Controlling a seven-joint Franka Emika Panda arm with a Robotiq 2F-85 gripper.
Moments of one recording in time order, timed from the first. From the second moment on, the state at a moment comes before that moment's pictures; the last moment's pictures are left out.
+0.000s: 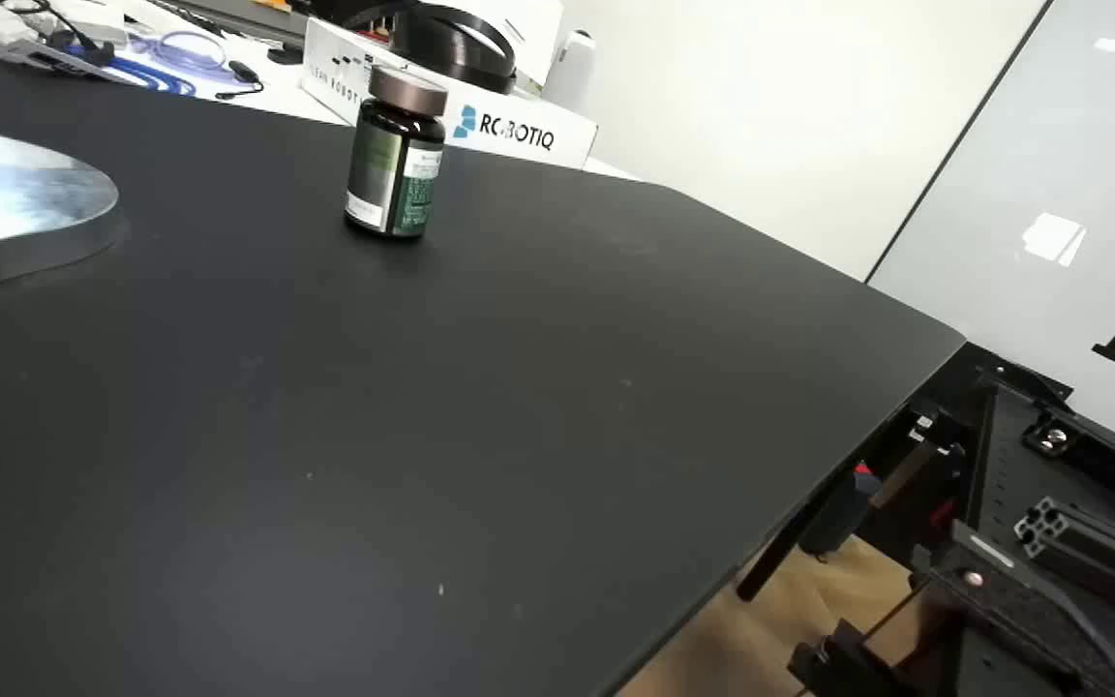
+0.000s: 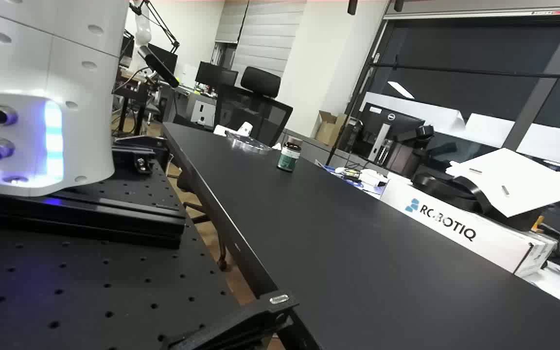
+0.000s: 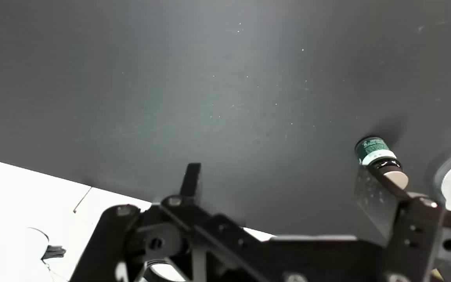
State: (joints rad) arm 0.02 -0.60 -0.02 -2.44 -0.05 2.10 -0.20
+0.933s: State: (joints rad) arm 0.02 -0.59 -0.02 -2.44 -0.06 2.13 -0.20
